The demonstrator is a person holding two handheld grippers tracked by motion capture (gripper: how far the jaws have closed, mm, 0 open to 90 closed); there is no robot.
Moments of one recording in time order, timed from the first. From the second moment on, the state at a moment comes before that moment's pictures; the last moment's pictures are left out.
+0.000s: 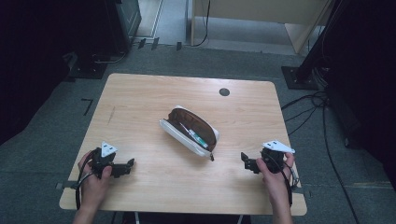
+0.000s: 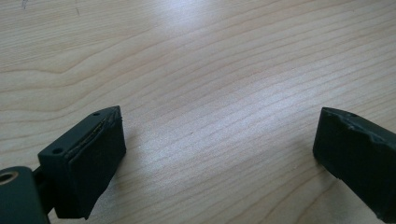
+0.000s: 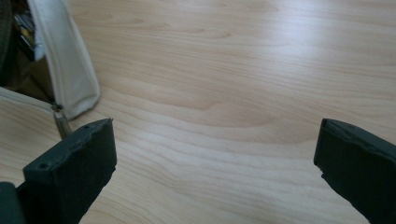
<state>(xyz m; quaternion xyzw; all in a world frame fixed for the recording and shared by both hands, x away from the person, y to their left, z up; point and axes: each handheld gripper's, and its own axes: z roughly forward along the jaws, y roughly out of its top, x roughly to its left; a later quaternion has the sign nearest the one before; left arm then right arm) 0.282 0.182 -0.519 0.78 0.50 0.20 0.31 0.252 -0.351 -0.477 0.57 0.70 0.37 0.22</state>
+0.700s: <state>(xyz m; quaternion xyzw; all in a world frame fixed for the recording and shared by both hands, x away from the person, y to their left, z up) 0.282 0.183 -0.519 0.78 0.50 0.20 0.31 0.230 -0.405 -0.515 0.61 0.69 0.33 0.21</state>
